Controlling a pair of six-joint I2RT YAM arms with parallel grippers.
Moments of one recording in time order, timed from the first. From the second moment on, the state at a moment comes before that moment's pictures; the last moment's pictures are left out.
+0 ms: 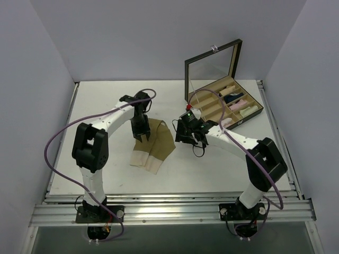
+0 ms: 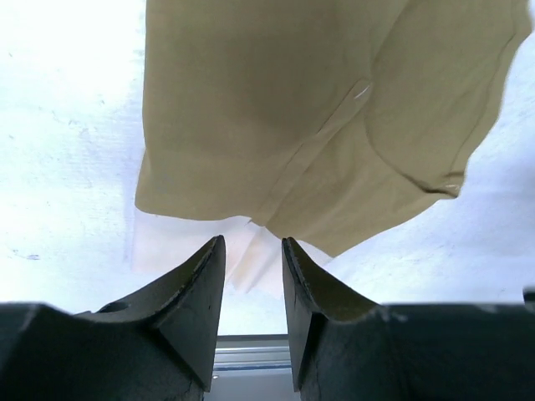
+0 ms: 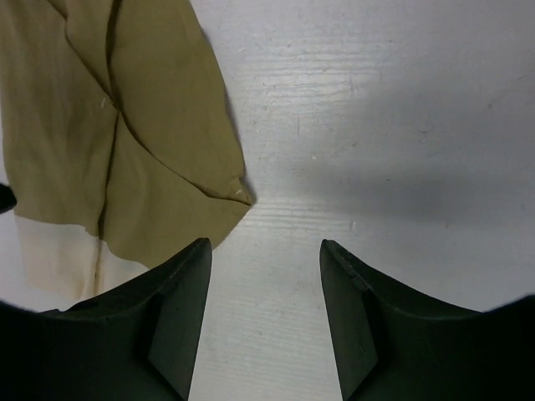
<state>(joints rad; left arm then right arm) -0.46 1.99 1.66 -1.09 0.00 -0.65 0.67 1.61 1.10 -0.43 0.16 0.70</state>
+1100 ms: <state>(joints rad) -0.40 1.94 1.44 -0.94 0.11 -0.59 0.64 1.82 0.99 -0.14 0.09 0.81</state>
